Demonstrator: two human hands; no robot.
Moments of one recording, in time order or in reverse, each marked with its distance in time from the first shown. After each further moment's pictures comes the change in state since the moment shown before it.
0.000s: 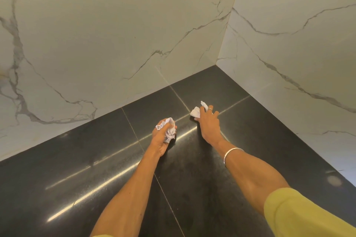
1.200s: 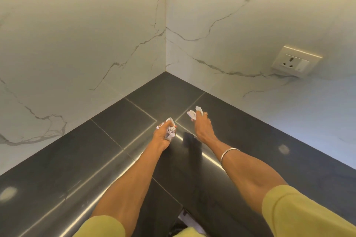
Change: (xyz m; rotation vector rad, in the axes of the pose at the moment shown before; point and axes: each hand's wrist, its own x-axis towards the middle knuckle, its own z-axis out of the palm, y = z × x) left_hand -0.123 -0.058 0.064 0.203 -0.190 -0.240; right_hand -0.185 0.069 -0.053 0.489 0.159 0.327
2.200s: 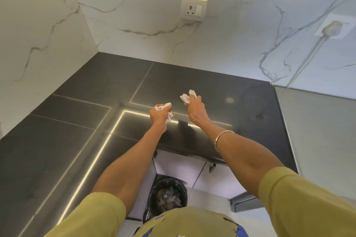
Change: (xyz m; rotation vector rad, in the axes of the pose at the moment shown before) left_hand -0.166 -0.181 0.028 0.597 -0.034 0.173; right_hand -0.246 0.113 -0.053 0.022 0.195 0.323
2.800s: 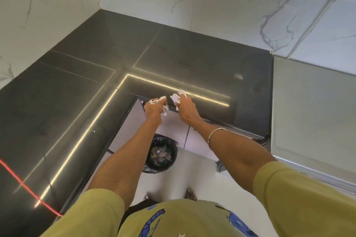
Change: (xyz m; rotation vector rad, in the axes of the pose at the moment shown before) left_hand -0.104 -0.123 -0.032 0.032 0.120 -0.153; right_hand -0.150 0.073 0.034 0.091 -0.238 -0.068
